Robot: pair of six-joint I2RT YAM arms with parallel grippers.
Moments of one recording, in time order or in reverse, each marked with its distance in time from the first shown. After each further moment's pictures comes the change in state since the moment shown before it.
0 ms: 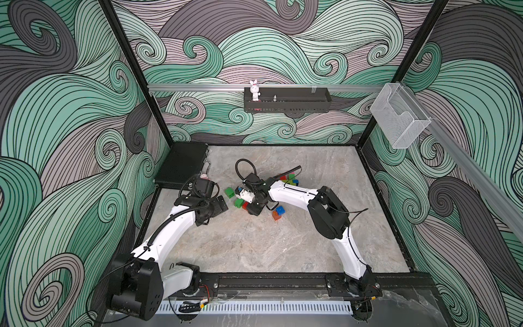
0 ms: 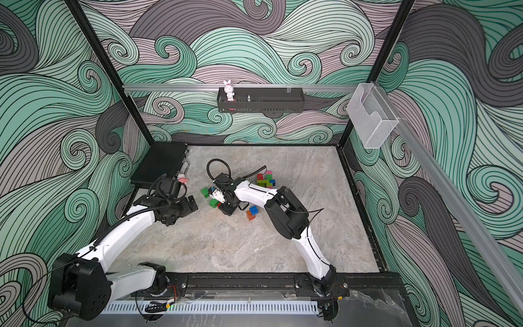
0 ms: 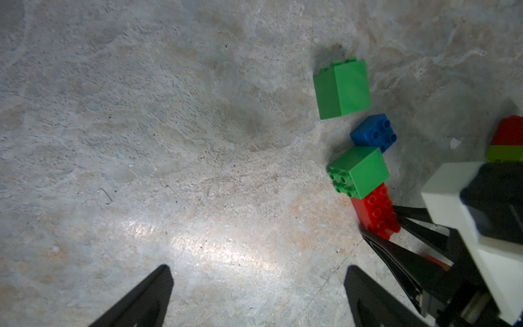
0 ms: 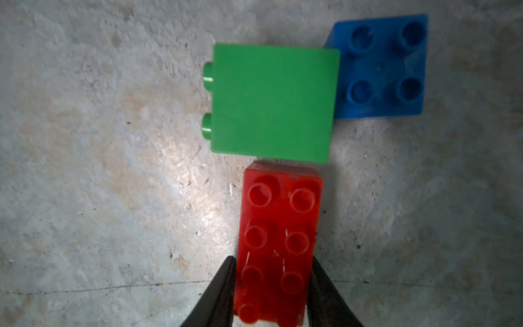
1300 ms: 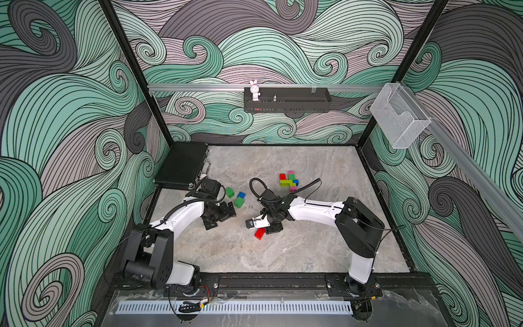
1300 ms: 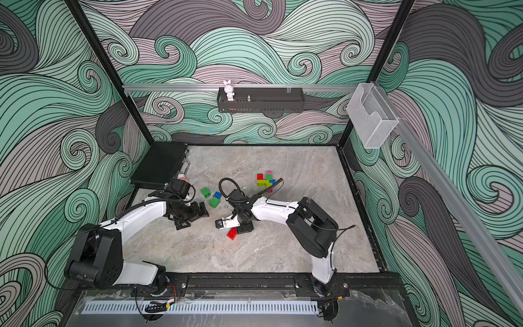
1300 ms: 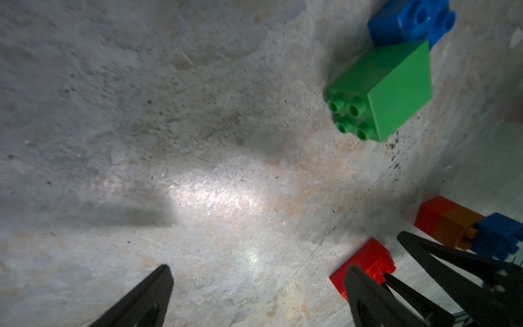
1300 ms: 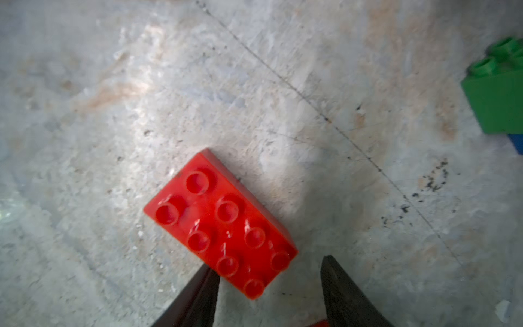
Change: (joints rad) left arm -0.032 0.210 0.007 0.021 0.267 0.075; right arm 0.055 -0.373 -0.541 0.233 0.011 -0.734
